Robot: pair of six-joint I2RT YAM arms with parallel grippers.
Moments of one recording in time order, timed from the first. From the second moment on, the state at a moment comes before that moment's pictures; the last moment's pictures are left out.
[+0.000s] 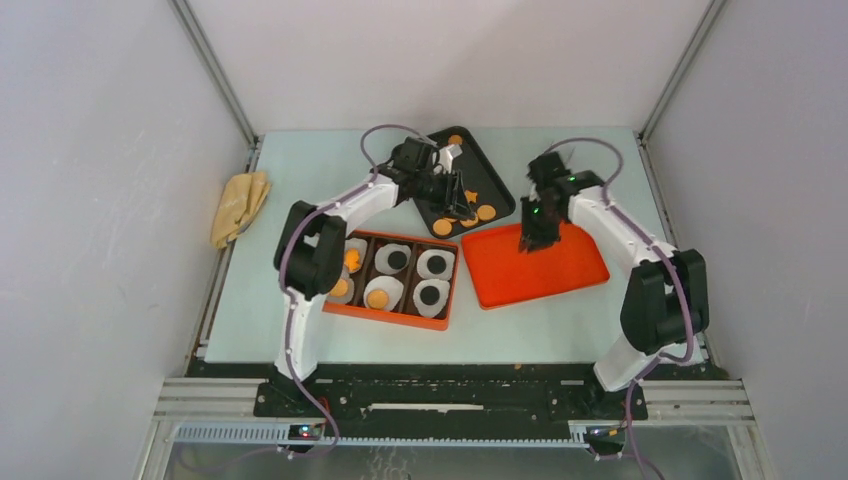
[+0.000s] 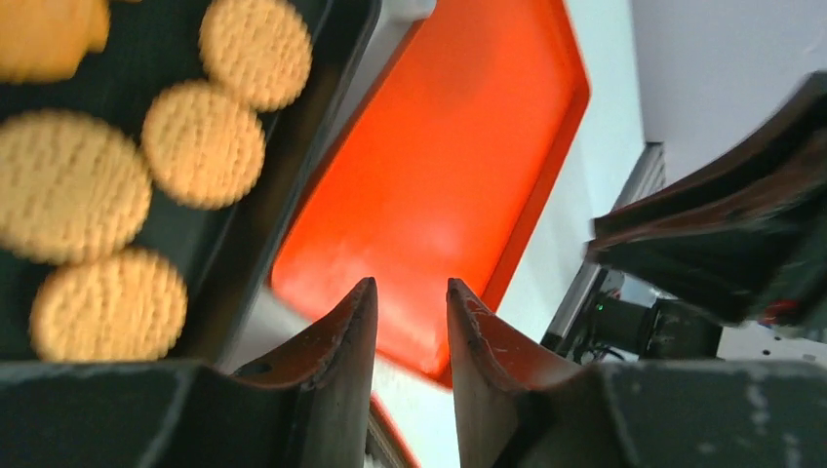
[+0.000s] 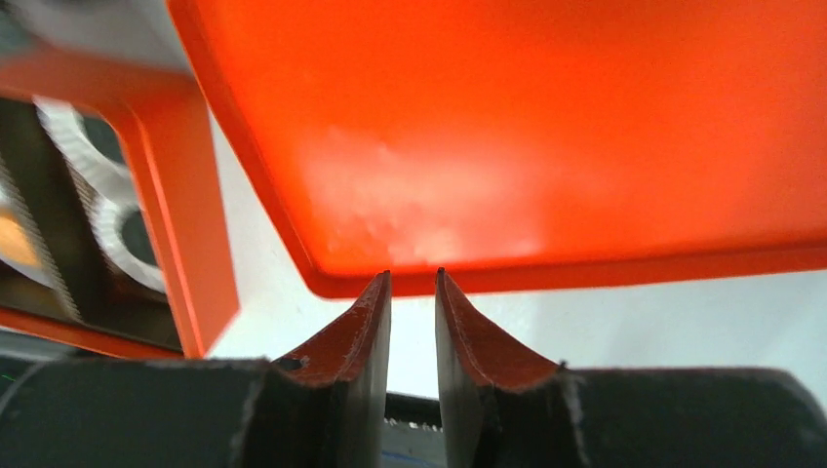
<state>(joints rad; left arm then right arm) -0.50 2.22 1.79 -0.35 0.75 -0.45 0.26 1.63 1.38 -0.92 -0.10 0.38</state>
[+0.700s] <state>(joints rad) -0.51 1.50 1.18 -0.32 0.16 -0.44 0.67 1.94 1.33 -0.84 -0.04 0.47</state>
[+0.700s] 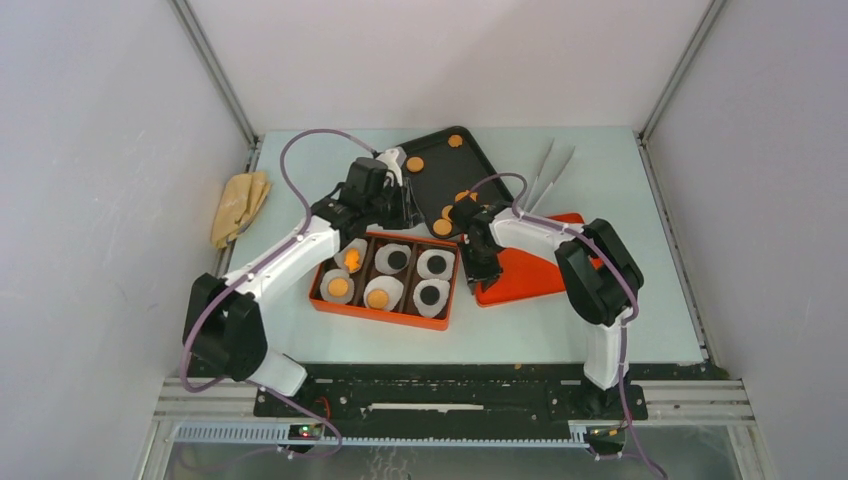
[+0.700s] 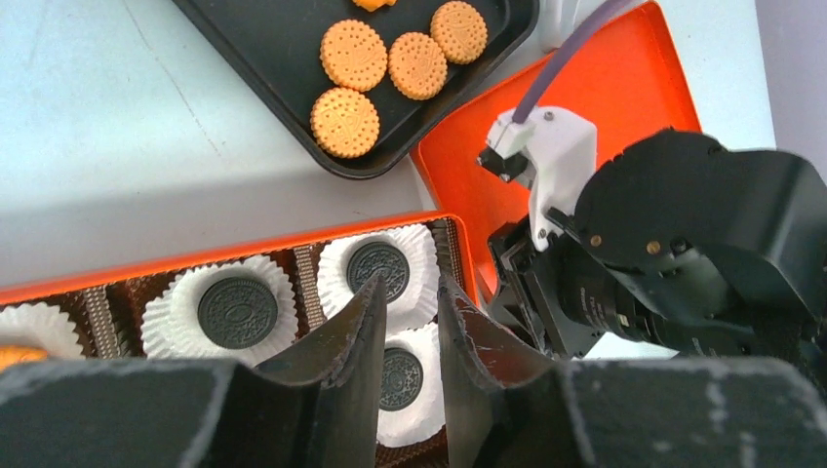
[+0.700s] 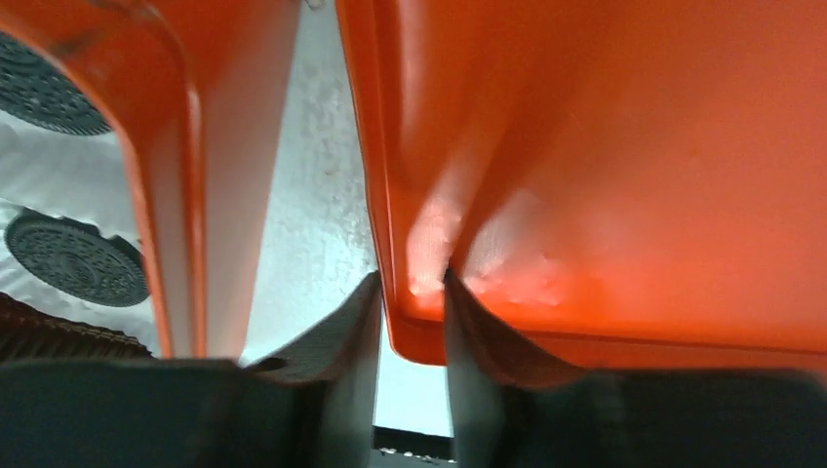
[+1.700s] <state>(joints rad) -0.46 1.93 1.54 -0.38 0.69 -0.42 0.97 1.59 1.34 -1.03 0.29 0.42</state>
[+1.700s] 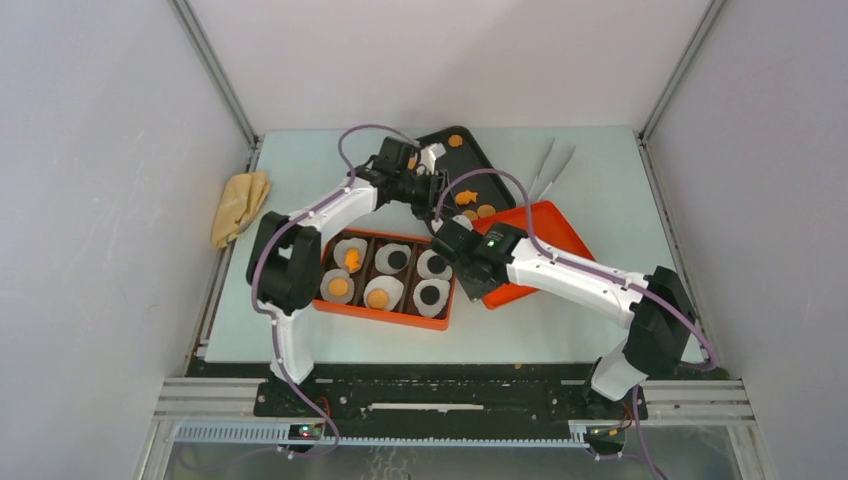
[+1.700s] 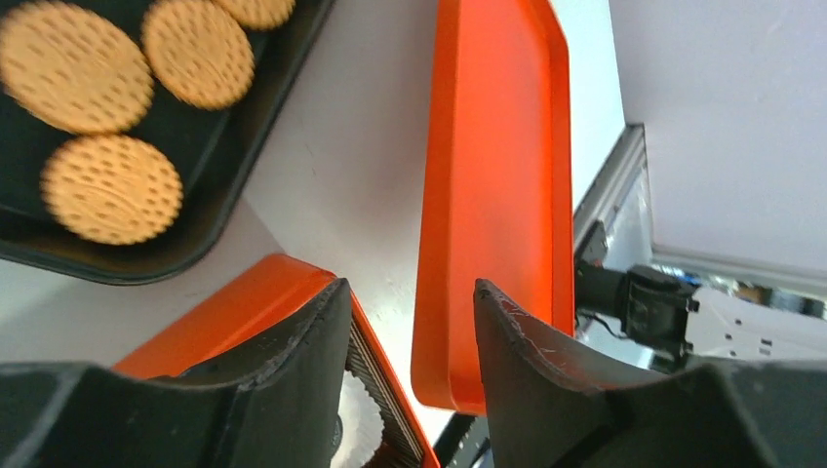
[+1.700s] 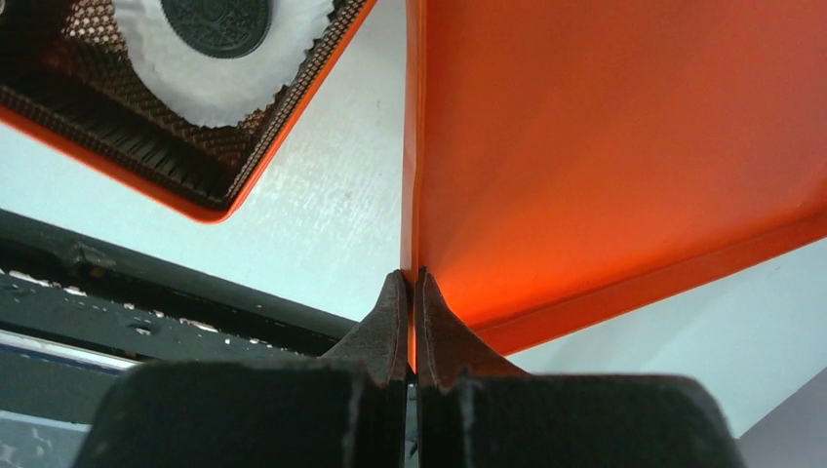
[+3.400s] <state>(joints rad) -0.52 1.80 1.45 -0.43 0.72 -0.51 1.31 1.87 1.43 -1.17 1.00 0.60</state>
